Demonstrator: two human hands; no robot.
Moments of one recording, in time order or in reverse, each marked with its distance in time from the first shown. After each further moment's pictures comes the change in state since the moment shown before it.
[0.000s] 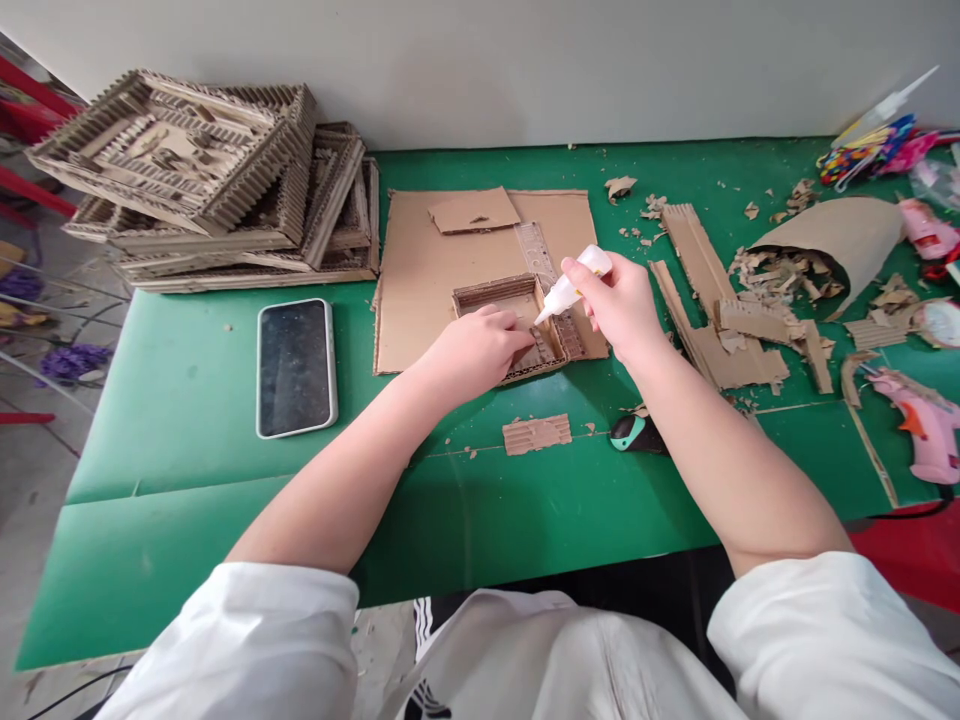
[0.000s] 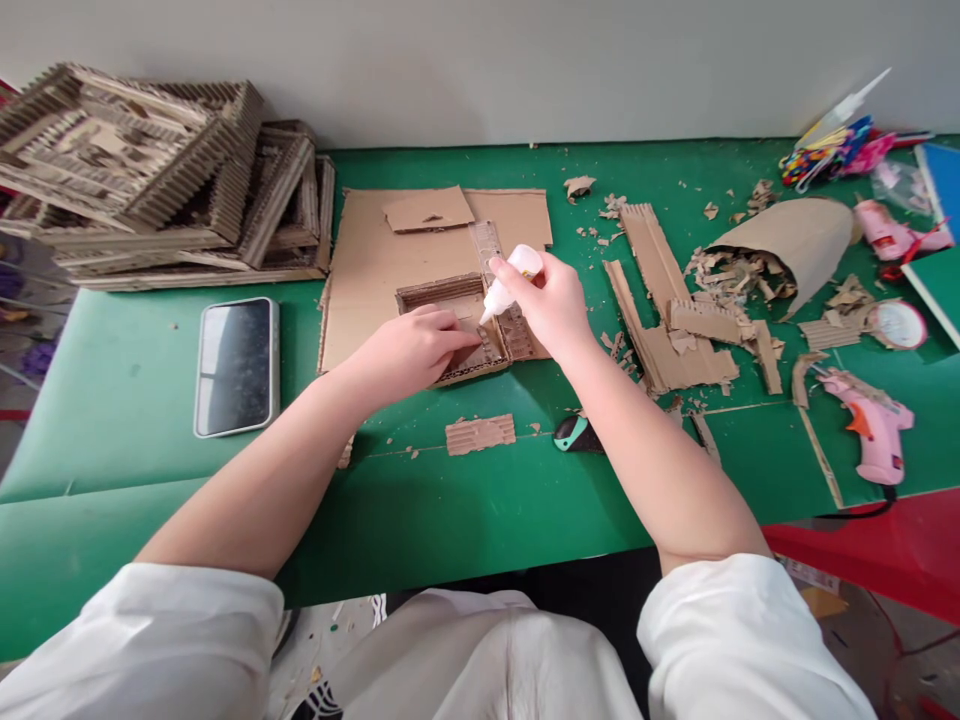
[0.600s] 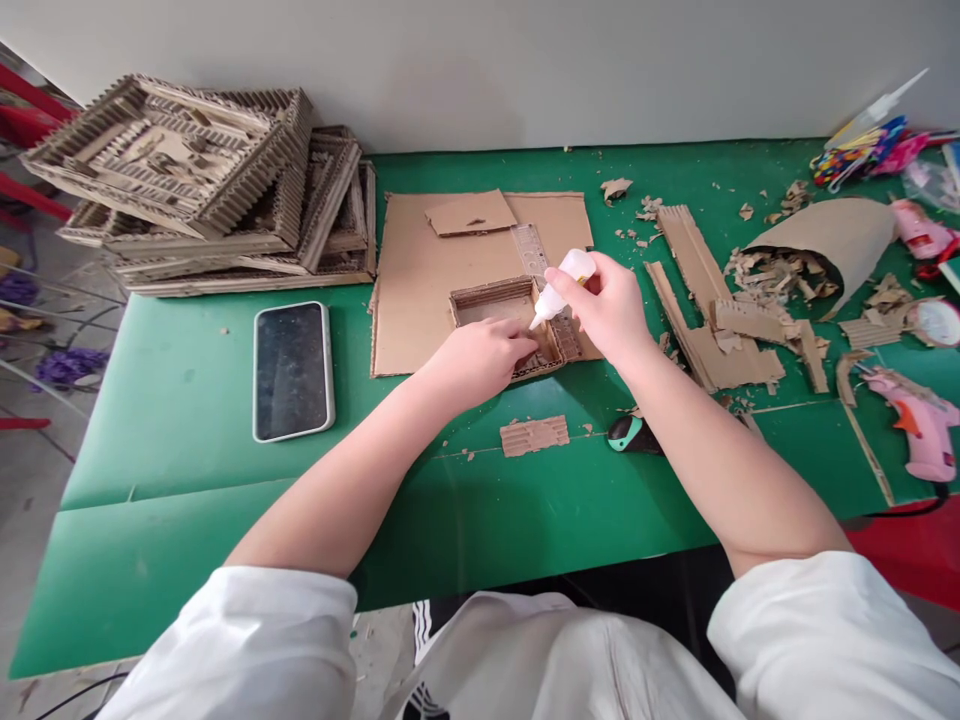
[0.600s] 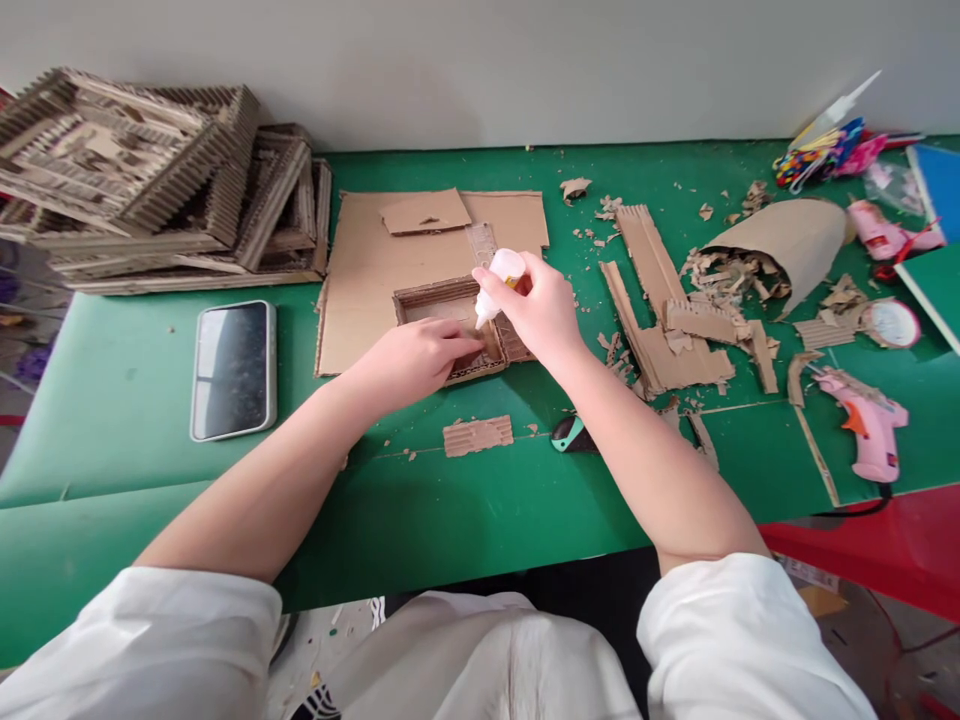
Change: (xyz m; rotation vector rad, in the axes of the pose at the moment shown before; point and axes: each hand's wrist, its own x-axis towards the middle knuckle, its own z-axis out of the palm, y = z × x) left_hand 0.000 0.006 0.007 0.012 -0.013 0.008; right_hand -0.005 -0.005 0.002 -0.136 0.006 -0.076
